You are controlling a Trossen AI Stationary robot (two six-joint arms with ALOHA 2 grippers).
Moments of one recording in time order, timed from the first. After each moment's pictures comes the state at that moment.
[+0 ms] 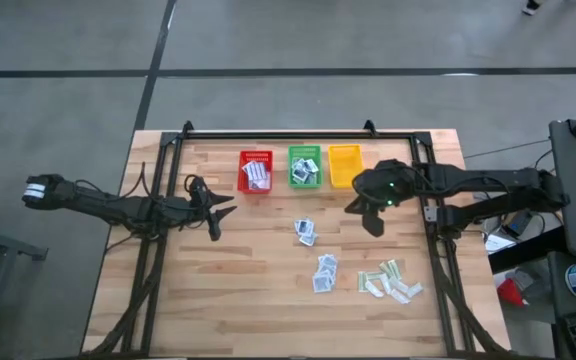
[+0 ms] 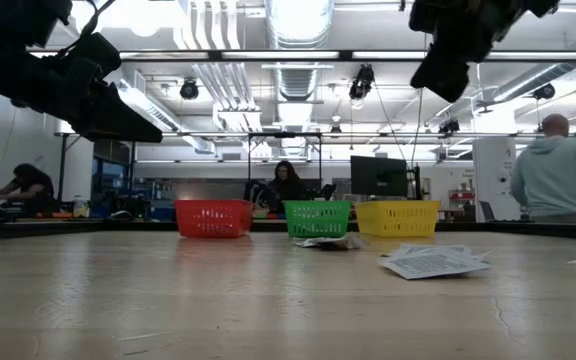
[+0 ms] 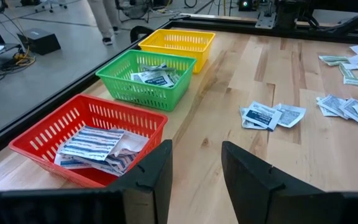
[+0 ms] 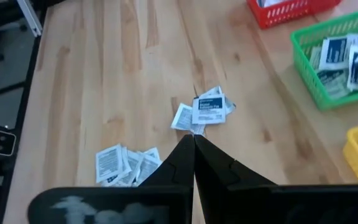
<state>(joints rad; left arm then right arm) -0.12 0.63 0.19 0.12 -0.50 -0.16 -0.10 1.05 0.84 -0.52 -0.18 0.27</state>
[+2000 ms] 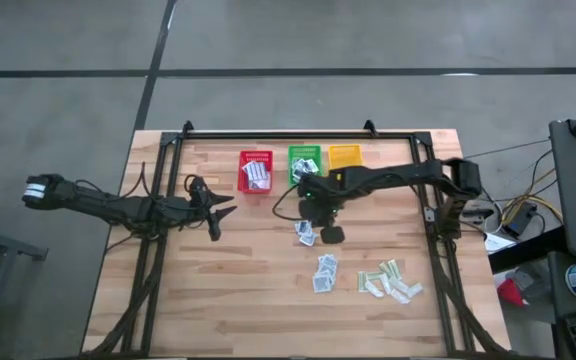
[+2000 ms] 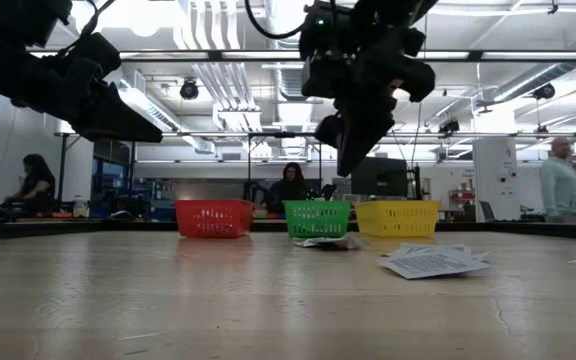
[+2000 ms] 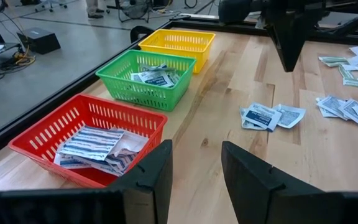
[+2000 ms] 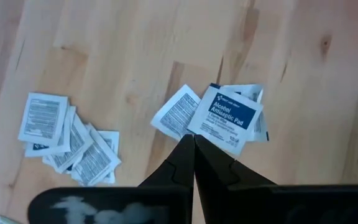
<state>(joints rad) -0.12 0.63 0.19 0.12 -0.50 -0.16 -0.10 1.82 1.33 -0.72 -0.29 -0.26</state>
